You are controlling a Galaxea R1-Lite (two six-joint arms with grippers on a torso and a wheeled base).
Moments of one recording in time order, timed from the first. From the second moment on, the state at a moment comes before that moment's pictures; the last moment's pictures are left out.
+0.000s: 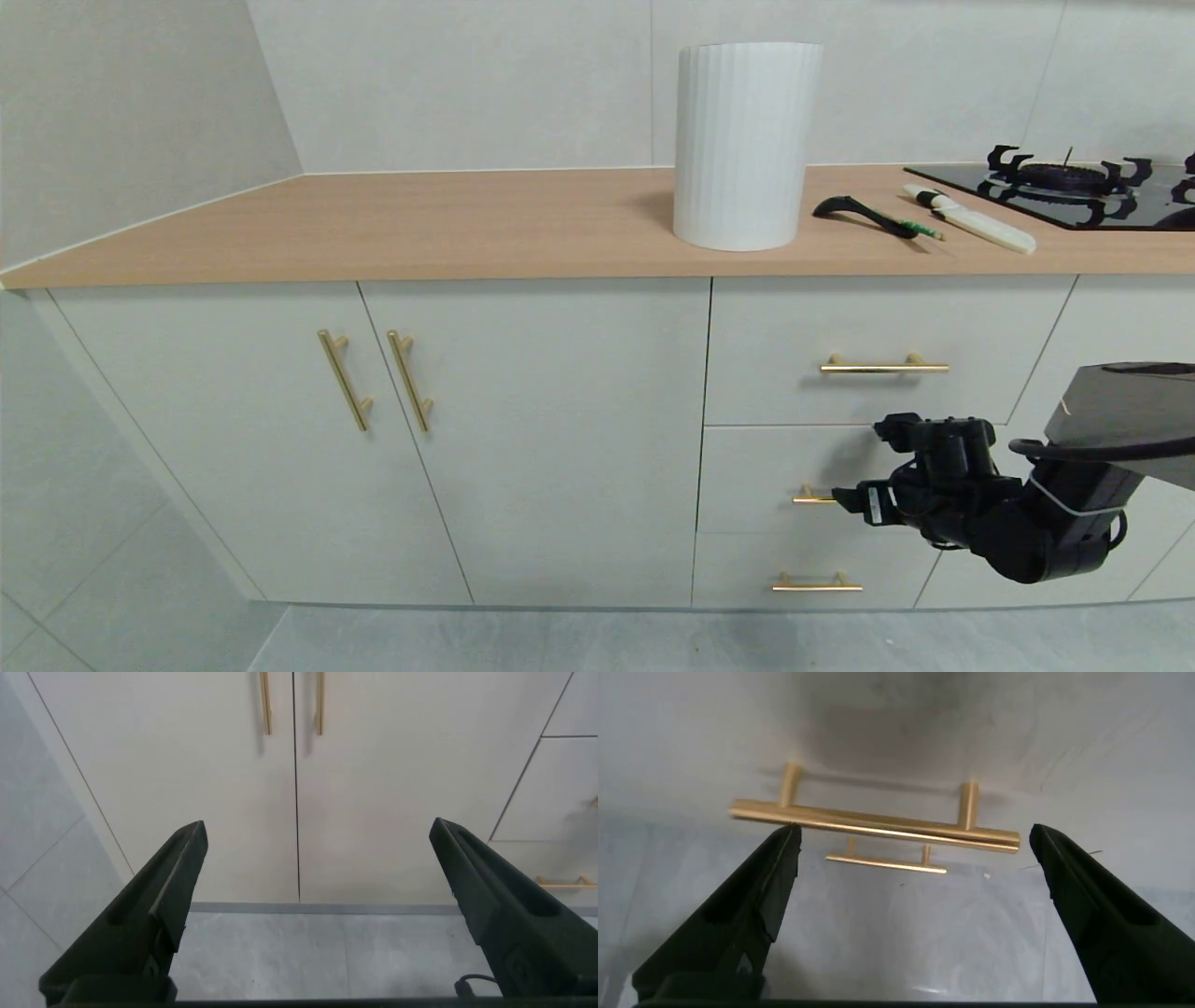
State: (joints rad) left arm 0.00 0.00 0.00 0.00 0.01 0.00; right arm 0.13 2.34 -0.79 -0.92 -0.06 0.01
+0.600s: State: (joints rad) left arm 0.00 0.00 0.00 0.00 0.01 0.00; right arm 0.13 2.45 -0.85 -1.05 -0.14 0.02
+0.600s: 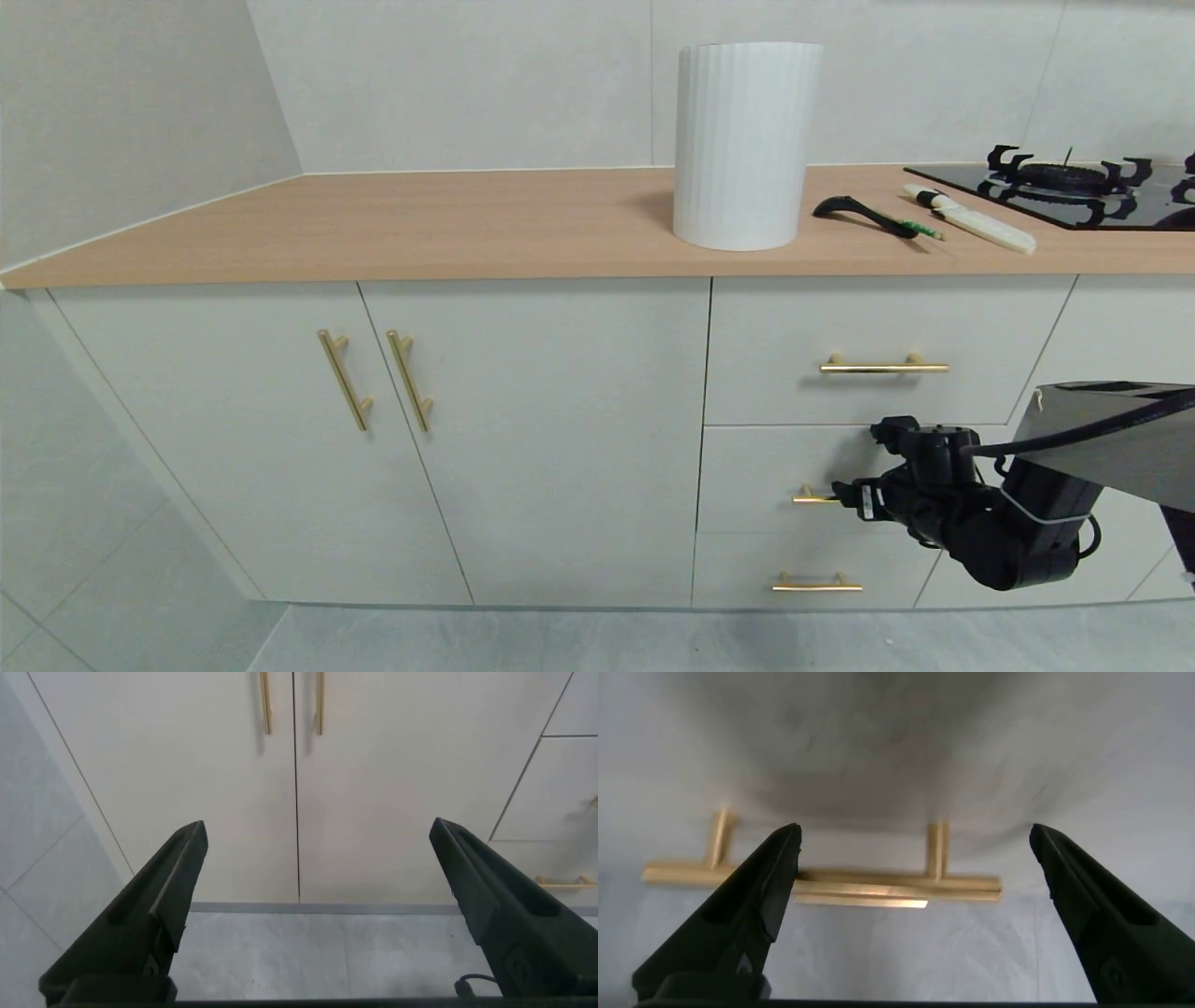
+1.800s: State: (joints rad) left arm 0.00 0.00 0.00 0.00 0.01 0.00; right arm 0.13 2.45 -0.82 -0.97 -0.14 0.00
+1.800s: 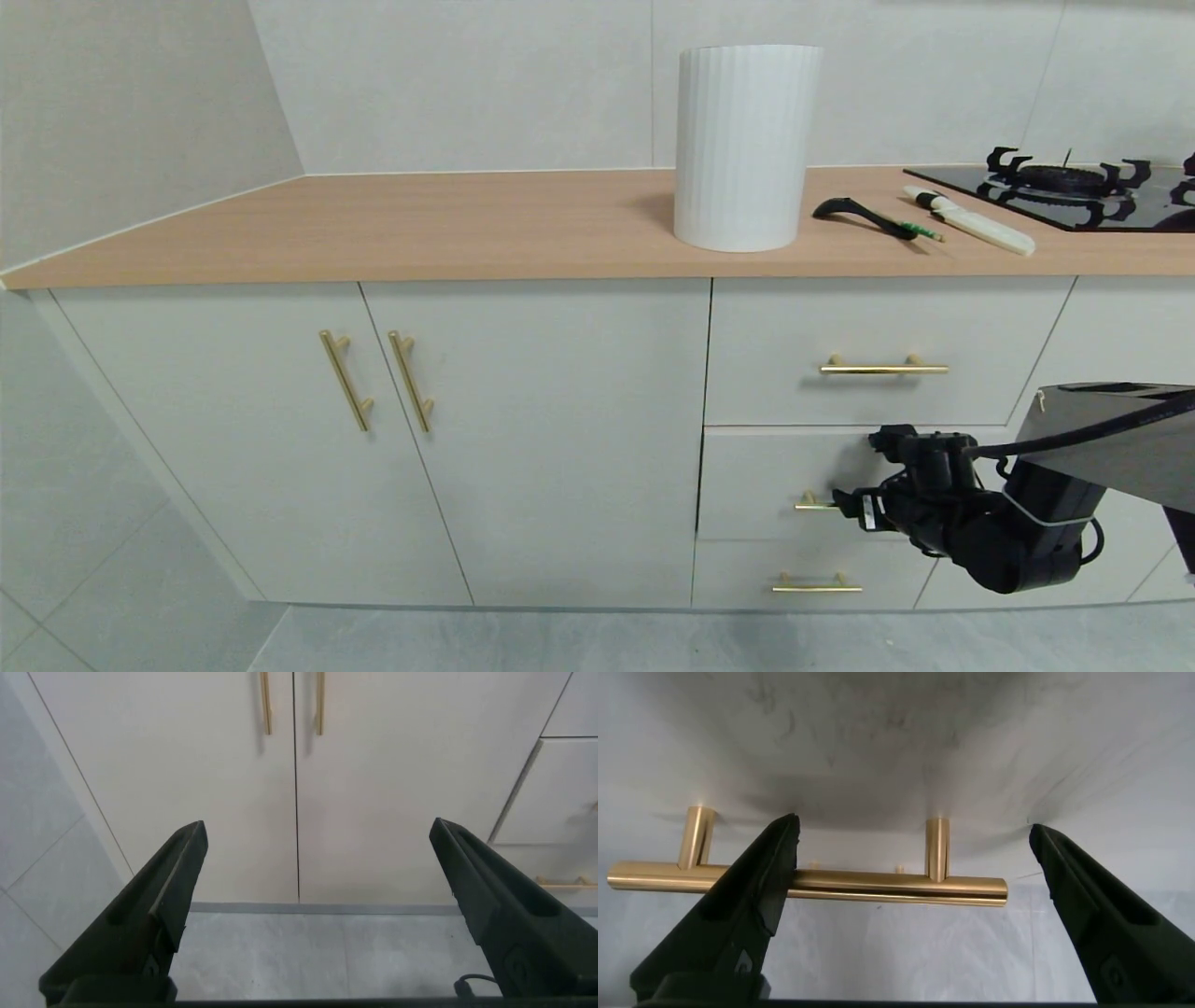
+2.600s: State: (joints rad) left arm 0.00 0.00 0.00 0.00 0.01 0.00; right arm 0.26 1.91 -0.71 -0.52 -0.14 -0.03
